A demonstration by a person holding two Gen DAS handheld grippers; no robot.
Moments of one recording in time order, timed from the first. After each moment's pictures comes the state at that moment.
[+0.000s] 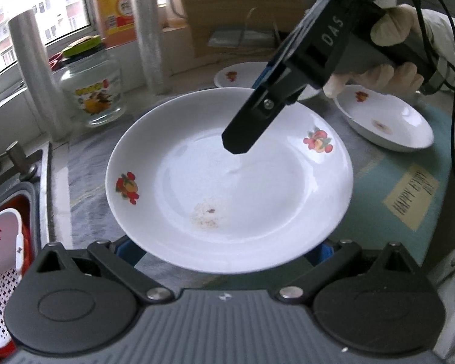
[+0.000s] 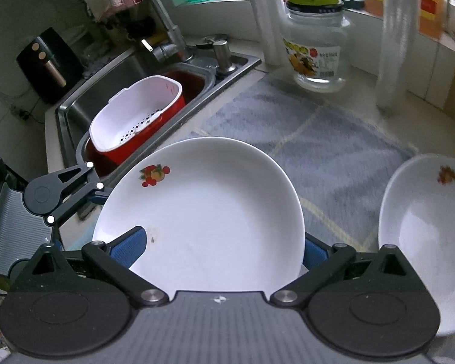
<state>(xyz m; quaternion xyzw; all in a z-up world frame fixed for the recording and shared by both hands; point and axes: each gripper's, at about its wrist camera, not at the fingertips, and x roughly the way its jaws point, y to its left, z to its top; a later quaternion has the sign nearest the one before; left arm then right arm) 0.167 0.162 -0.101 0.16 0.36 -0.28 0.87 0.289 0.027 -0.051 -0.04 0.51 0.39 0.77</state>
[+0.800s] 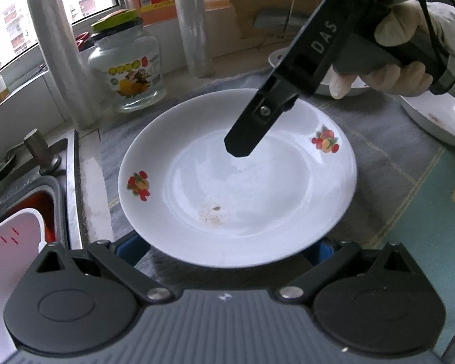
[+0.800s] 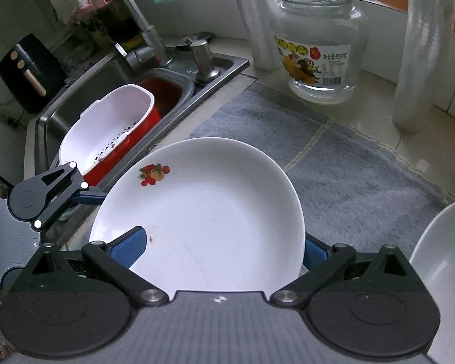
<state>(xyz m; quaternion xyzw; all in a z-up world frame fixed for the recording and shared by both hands) 0.215 0.192 -0.123 0.18 0.37 -0.24 0.88 0.346 0.064 -0.088 -0.04 0.51 0.37 0.77</state>
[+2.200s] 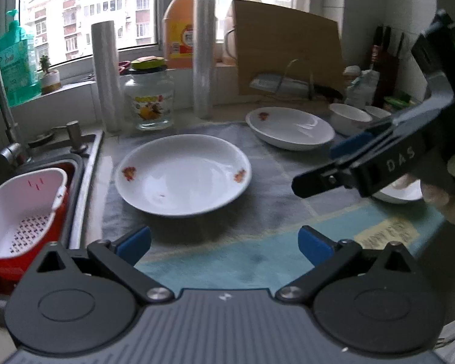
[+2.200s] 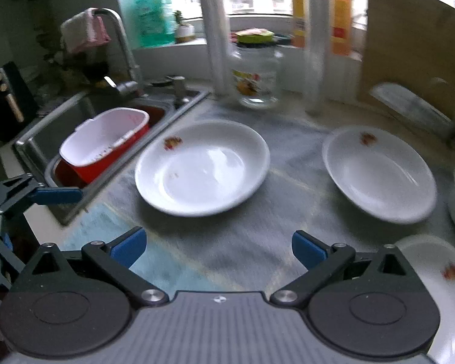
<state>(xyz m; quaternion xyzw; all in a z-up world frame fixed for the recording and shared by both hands) 0.080 0.174 -0.066 0.06 0.31 -0.19 0.93 0.143 -0.001 -0.032 -0.03 0.42 0.22 0.88</state>
